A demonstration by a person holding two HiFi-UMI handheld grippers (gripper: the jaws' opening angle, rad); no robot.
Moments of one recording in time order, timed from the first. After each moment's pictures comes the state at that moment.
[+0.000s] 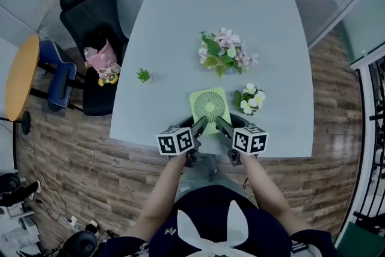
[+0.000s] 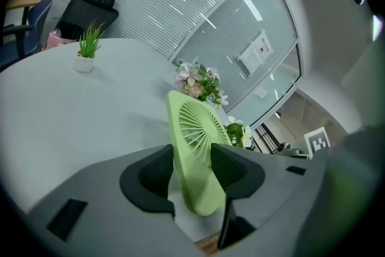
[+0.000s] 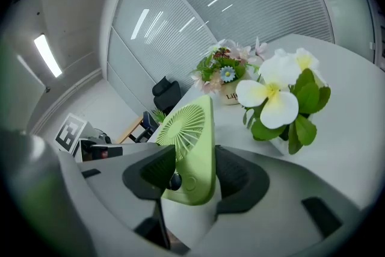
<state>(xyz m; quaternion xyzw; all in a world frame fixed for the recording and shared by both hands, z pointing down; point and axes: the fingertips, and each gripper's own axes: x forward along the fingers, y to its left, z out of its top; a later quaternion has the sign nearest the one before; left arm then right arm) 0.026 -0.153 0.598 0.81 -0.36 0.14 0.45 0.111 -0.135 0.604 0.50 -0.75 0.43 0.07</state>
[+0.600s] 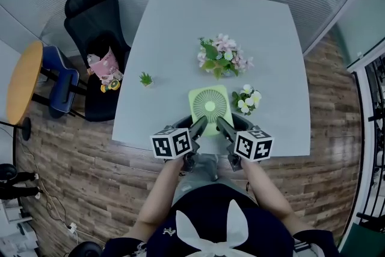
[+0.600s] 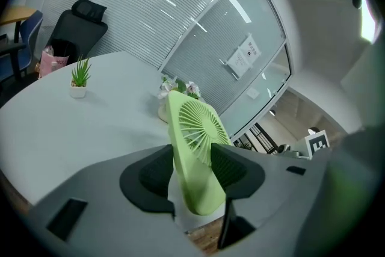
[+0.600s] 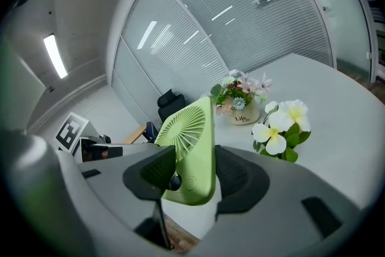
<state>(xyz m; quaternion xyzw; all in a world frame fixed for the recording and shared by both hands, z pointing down) 0.026 -0.140 0.522 0.83 -0.35 0.13 0.42 0.111 -0.120 0.526 0.52 -0.76 0.39 0.04</state>
